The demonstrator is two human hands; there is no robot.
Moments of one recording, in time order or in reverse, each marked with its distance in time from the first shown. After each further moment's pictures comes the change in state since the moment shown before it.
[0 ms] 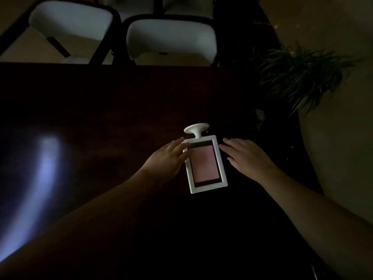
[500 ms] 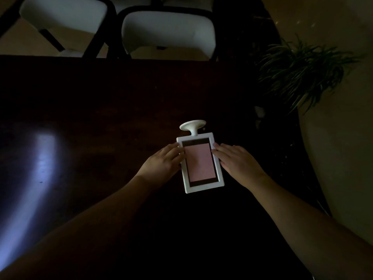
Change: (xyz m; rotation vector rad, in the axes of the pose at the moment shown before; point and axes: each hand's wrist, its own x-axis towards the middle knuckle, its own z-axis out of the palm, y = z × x) left_hand -0.006 0.010 0.020 -0.116 0.117 -0.035; right_hand -0.003 -0.018 0.021 0.095 -0.046 0.017
